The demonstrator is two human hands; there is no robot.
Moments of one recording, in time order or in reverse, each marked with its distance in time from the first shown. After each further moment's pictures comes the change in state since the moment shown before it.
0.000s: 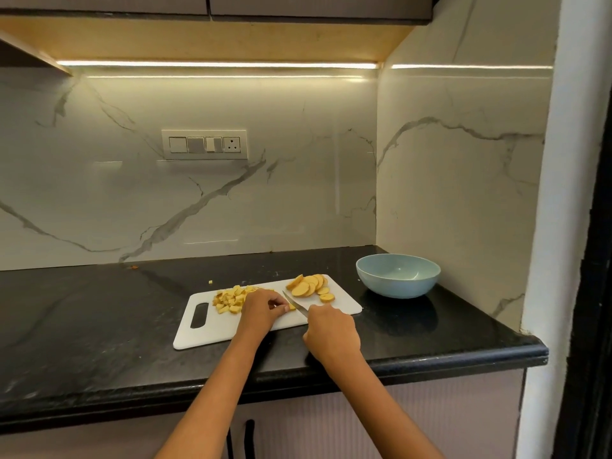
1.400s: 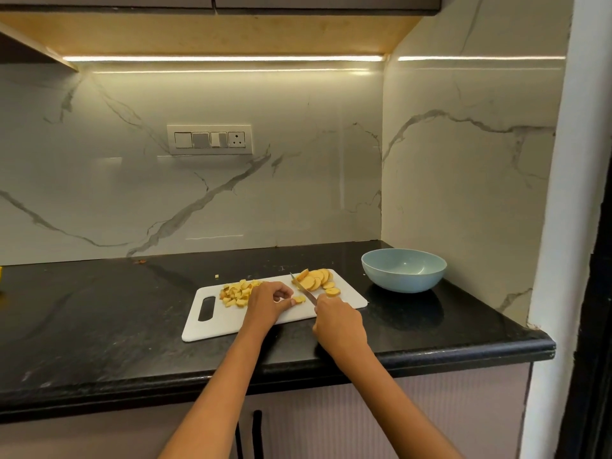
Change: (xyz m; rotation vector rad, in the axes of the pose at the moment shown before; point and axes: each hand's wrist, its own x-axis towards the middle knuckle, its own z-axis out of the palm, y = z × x) left_hand 0.000 -0.002 -0.001 -0.058 0.020 0.013; right_hand 0.004 0.002 0.006 0.064 0.021 0.036
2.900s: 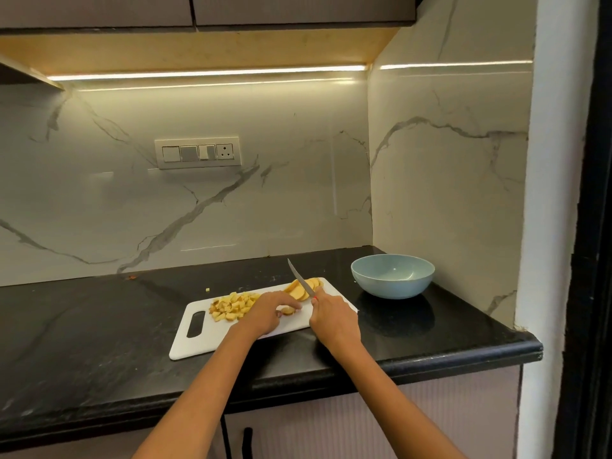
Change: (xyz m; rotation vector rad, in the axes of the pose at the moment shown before) left_hand 0.014 0.010 -0.002 0.270 -0.345 0.155; right_hand 0.029 0.020 0.010 0.214 0.179 0.051
